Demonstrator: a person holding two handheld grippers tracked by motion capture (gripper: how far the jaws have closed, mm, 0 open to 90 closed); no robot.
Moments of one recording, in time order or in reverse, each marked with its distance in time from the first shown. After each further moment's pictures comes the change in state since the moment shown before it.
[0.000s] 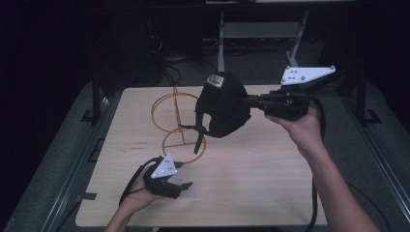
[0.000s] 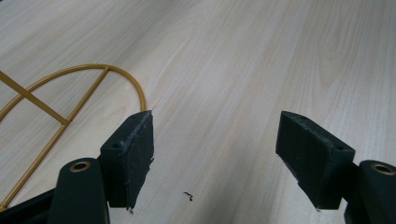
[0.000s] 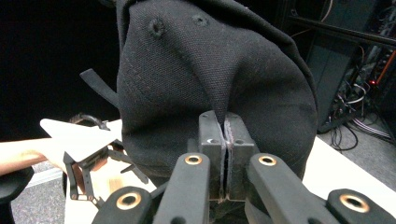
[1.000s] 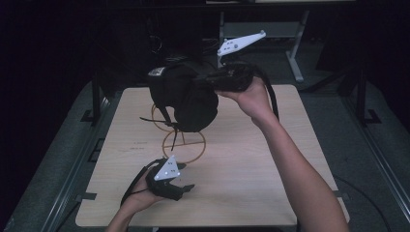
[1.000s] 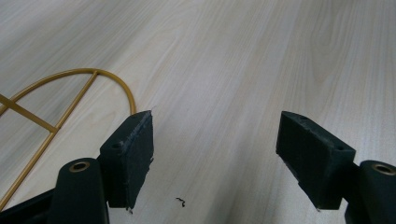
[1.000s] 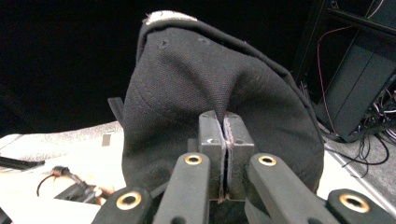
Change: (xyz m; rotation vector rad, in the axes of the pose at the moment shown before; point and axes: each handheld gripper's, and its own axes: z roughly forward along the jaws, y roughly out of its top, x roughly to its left) left arm -0.005 0.001 0.004 0.003 -0.015 0.031; right arm 0.000 0.073 0.105 0.089 0.086 -0.056
